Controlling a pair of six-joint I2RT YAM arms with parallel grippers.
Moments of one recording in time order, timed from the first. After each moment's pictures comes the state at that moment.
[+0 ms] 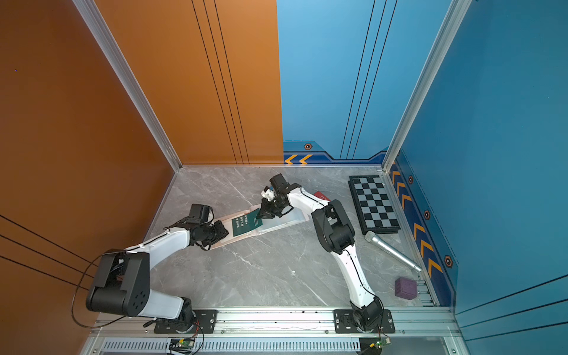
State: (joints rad) left arm -0.11 1.45 0.71 -0.32 0.22 -0.61; right arm 0.59 2.36 1.90 -0.62 -0.74 0.57
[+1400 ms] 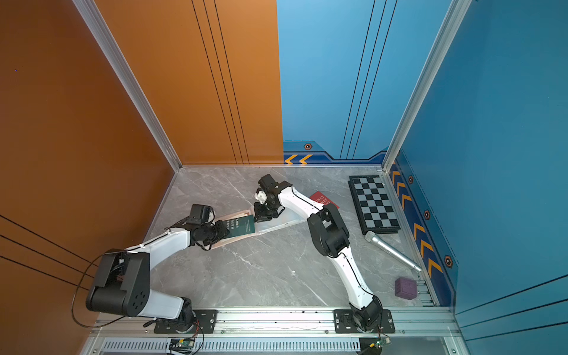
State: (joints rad) left arm -0.13 1.45 0.70 -0.29 0.23 -0.61; right arm 0.66 2.37 2.03 -0.85 -0.52 0.44
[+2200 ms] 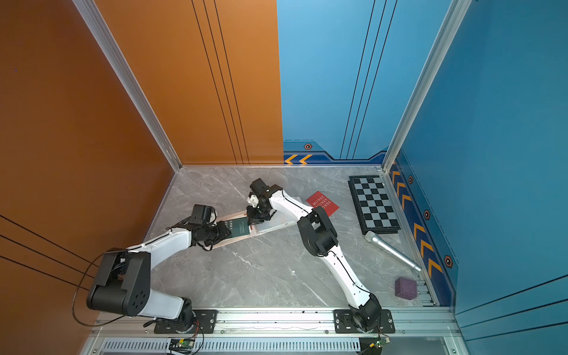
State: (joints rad) left arm -0.14 1.46 0.70 -0.29 0.23 -0.61; right arm 0.72 2.56 2.26 -0.87 -0.54 0.46
